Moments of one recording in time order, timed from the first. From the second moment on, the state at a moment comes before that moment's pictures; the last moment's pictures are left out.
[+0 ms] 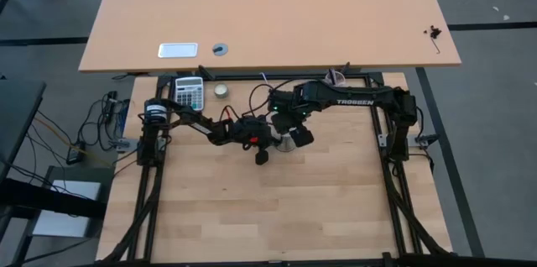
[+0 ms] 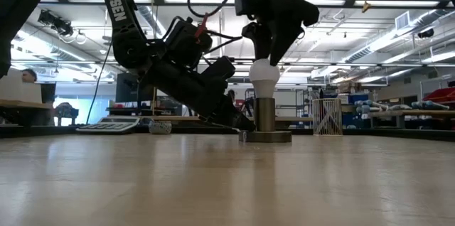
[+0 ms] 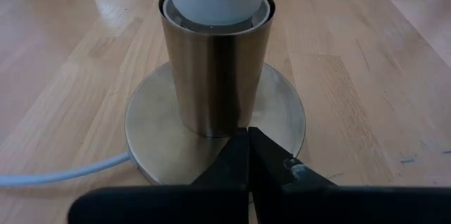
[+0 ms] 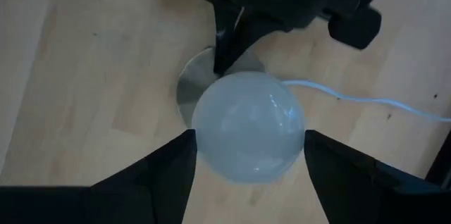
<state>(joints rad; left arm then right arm) 0.17 2.00 0.80 0.70 0.14 0.02 -0.16 1.88 1.71 -1.16 0.00 -0.54</state>
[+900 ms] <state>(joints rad) 0.17 2.00 0.80 0.70 0.14 0.03 -0.16 1.88 1.74 -1.16 0.01 0.18</state>
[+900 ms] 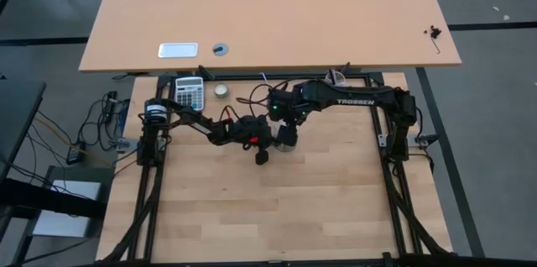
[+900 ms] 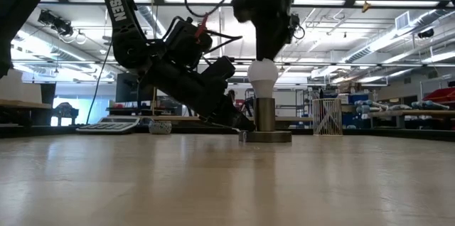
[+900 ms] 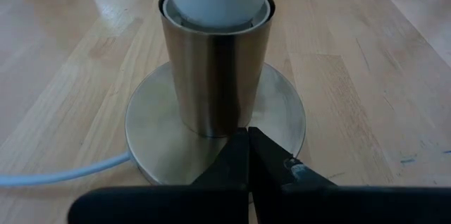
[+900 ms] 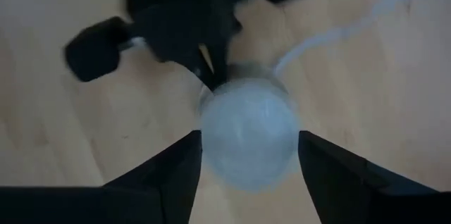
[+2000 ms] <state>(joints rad) 0.17 2.00 0.80 0.70 0.14 0.03 -0.15 1.88 1.67 -1.08 0.08 0.00</state>
